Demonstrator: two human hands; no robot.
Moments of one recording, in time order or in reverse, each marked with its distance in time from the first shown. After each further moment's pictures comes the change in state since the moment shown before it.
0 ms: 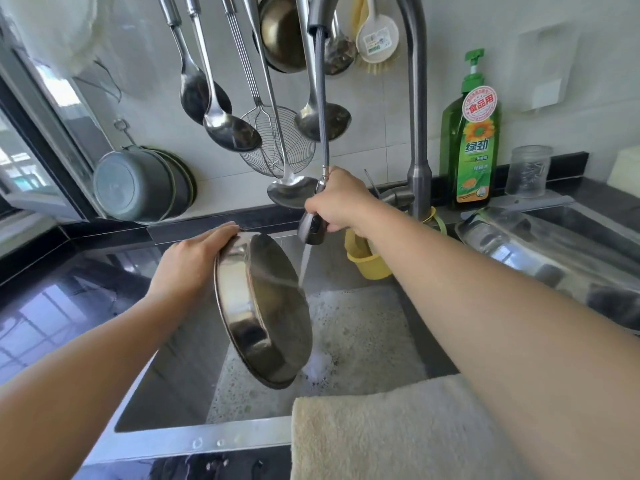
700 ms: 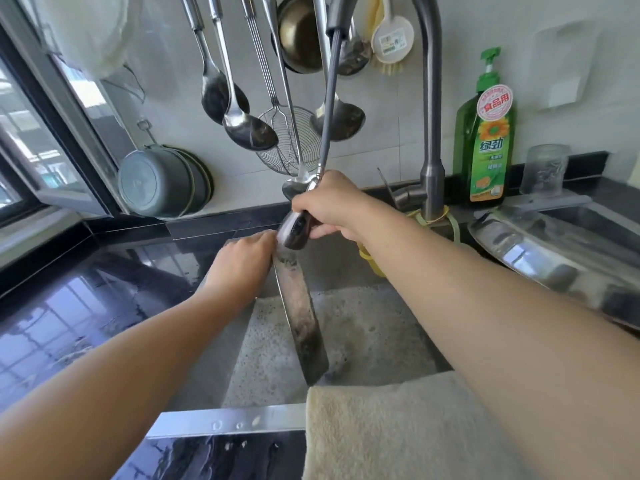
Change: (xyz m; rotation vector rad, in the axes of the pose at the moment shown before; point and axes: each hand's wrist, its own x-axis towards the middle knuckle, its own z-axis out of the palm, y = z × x) left_hand 0.009 0.034 0.025 0.170 -0.116 0.005; right_hand -0.020 -0.023 0.022 0.329 -0.099 0.009
